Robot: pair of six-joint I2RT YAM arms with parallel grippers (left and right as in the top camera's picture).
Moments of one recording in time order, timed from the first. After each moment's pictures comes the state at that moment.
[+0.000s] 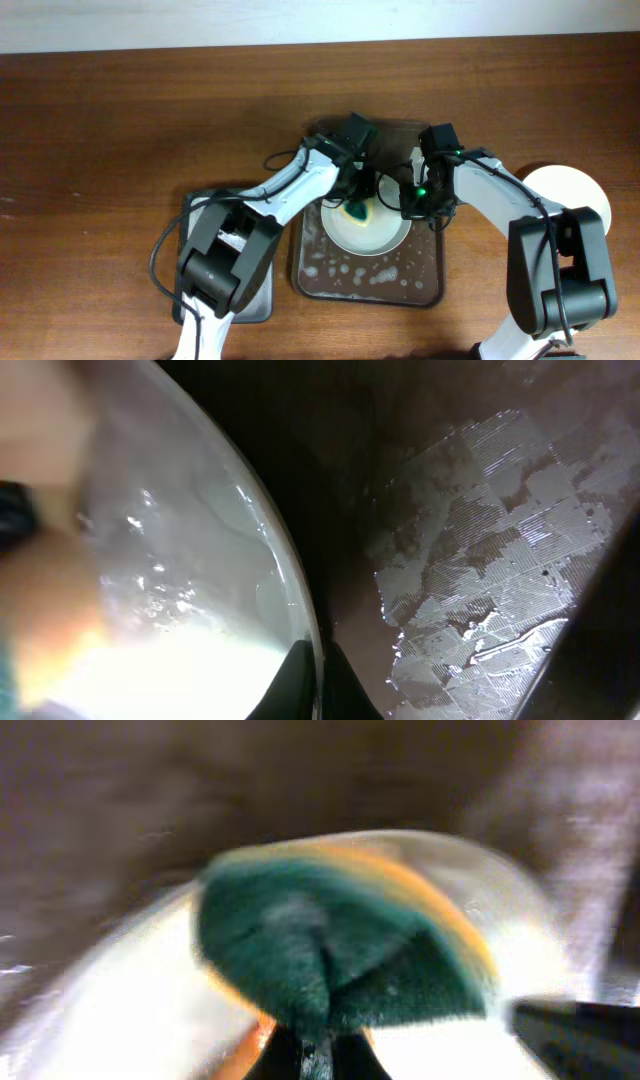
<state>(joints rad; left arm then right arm) -0.65 2.18 1.59 -0.67 0.24 -0.55 0.15 1.83 1.08 -0.74 -0.22 0.16</state>
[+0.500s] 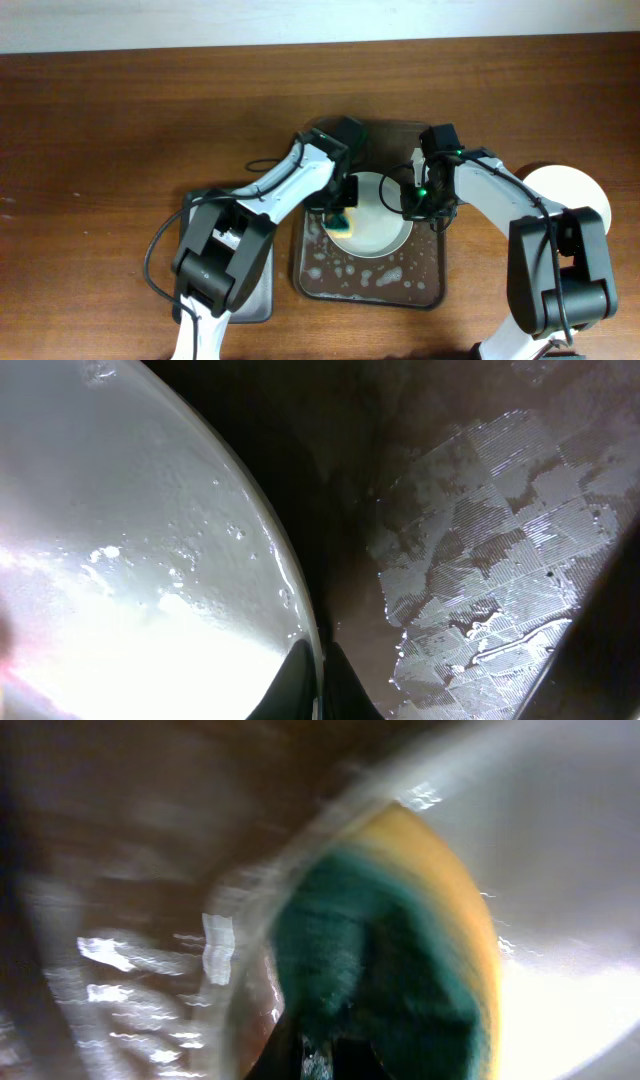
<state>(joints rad) -0.61 2.17 1.62 -0.96 0.12 -0.54 0.15 1.83 1.08 -0.75 -0.21 0.15</state>
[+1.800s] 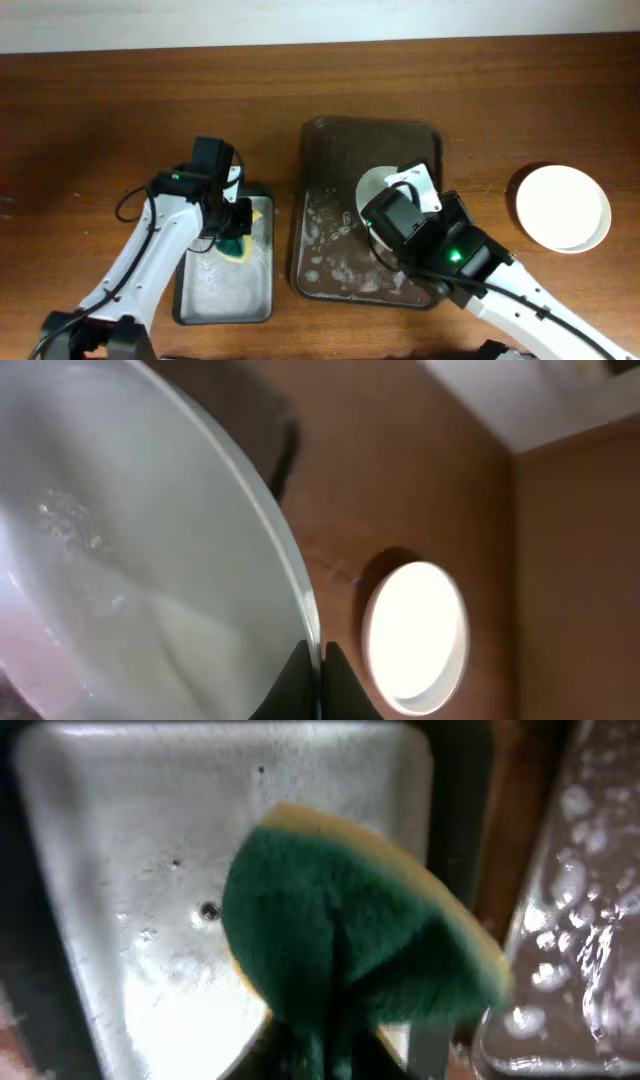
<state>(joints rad) -0.19 1.52 1.04 -0.94 0.07 -0.18 0.75 1.21 1.05 -1.02 0.81 0.18</state>
